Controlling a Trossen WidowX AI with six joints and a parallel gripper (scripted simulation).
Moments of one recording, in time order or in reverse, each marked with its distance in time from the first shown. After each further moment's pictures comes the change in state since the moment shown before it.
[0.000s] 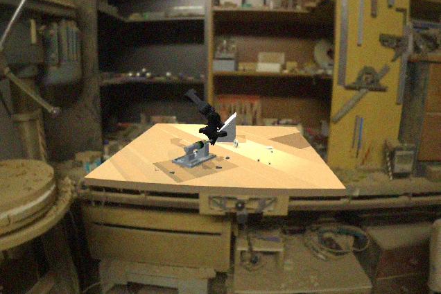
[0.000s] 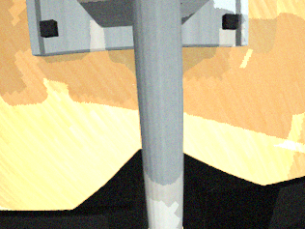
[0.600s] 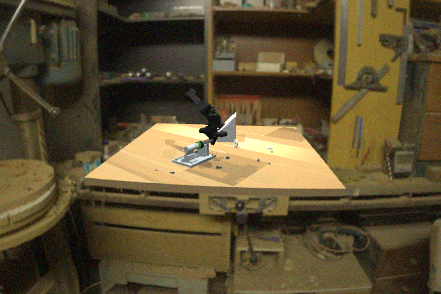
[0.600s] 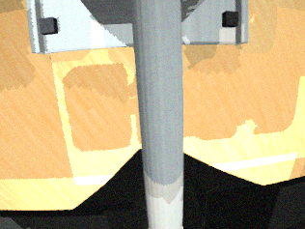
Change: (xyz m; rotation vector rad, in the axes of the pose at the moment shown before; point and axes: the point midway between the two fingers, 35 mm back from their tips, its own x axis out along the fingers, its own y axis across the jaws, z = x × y) arm 0.000 0.000 -0.002 0.000 0.000 0.000
